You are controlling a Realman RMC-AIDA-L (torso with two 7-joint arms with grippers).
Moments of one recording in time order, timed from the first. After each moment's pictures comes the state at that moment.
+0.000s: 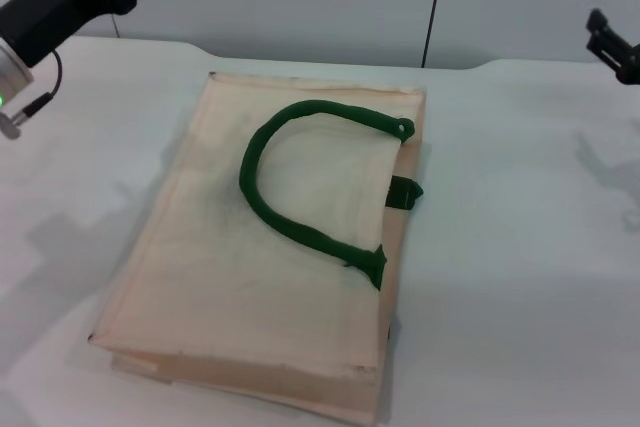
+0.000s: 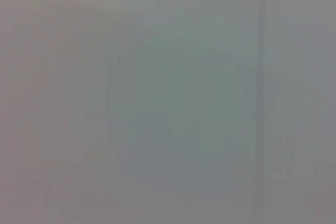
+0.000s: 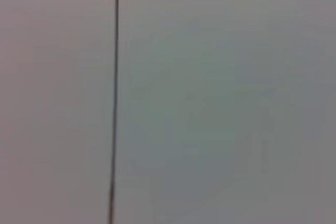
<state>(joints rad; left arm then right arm) -0.75 -2.04 2.85 -0.46 -1.02 1.52 -1.03 0.69 2.03 -0.10 -0.05 1.65 1.05 -2.73</state>
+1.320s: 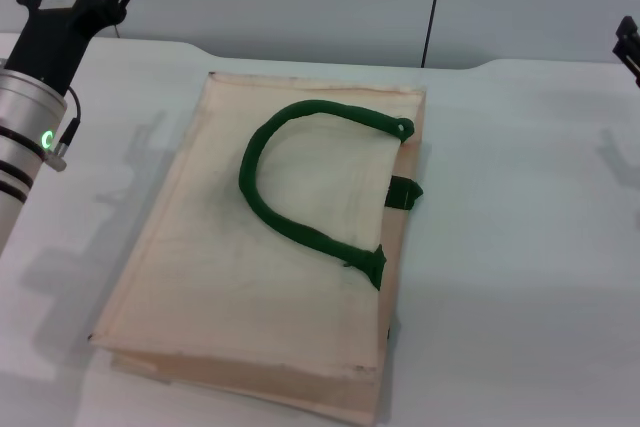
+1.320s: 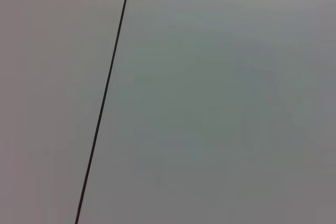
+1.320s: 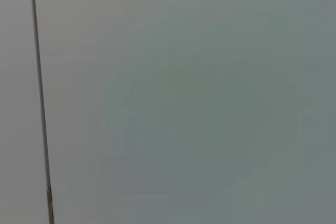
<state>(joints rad) -0.65 -2.04 2.86 0.04 -1.49 1.32 -0.46 0.68 2.03 0.00 0.03 1.74 1.01 -2.81</state>
